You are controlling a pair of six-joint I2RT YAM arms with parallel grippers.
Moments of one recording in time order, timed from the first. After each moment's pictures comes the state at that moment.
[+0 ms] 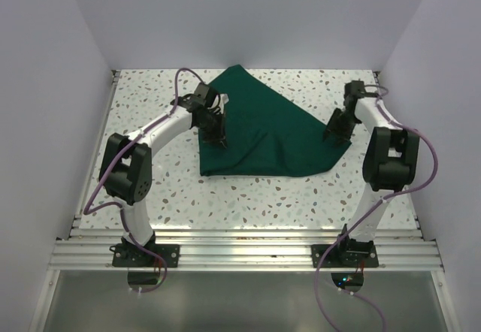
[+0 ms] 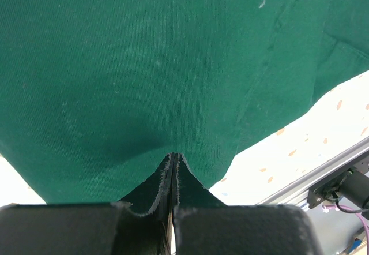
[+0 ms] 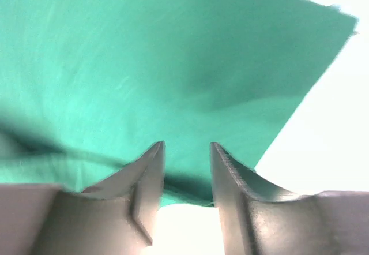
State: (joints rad) left arm -0.43 1.87 1.47 -0.72 0.31 -0.40; right arm -0.01 1.96 1.49 -0.88 -0.08 0.44
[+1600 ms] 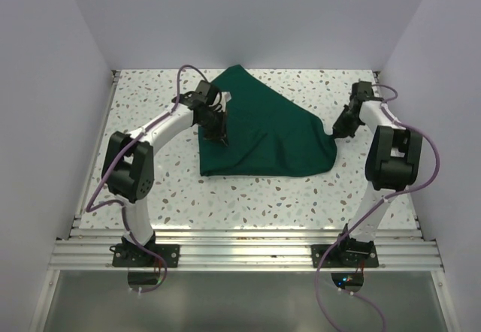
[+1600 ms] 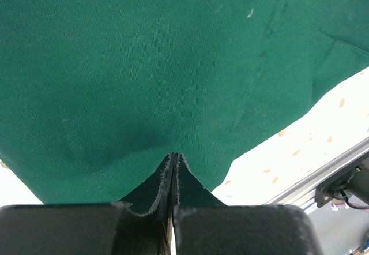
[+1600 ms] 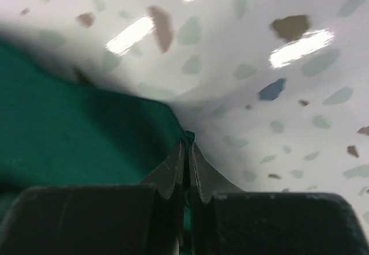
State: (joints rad) left arm -0.43 1.89 1.52 -0.73 0.32 -0.35; right arm -0.15 1.97 1.44 -0.65 -0.03 0.50
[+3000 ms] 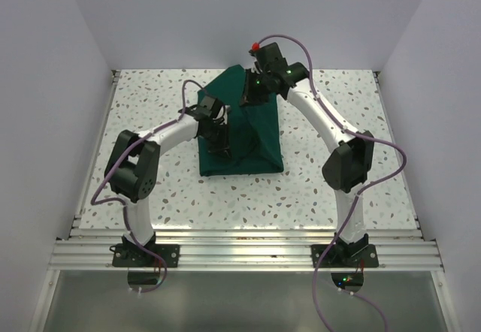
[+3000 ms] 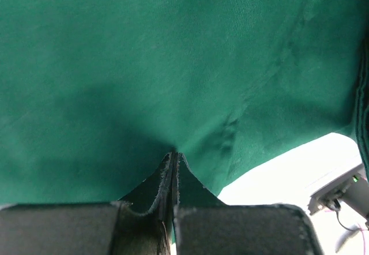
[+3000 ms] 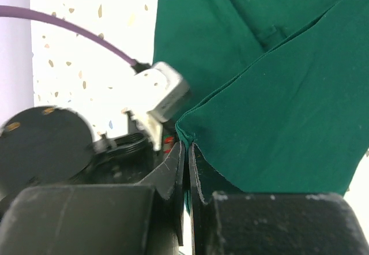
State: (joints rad) left arm -0.47 1.92 1.36 -0.60 0.33 -0.47; right arm 0.53 2.08 2.17 -0.90 -0.17 0.52
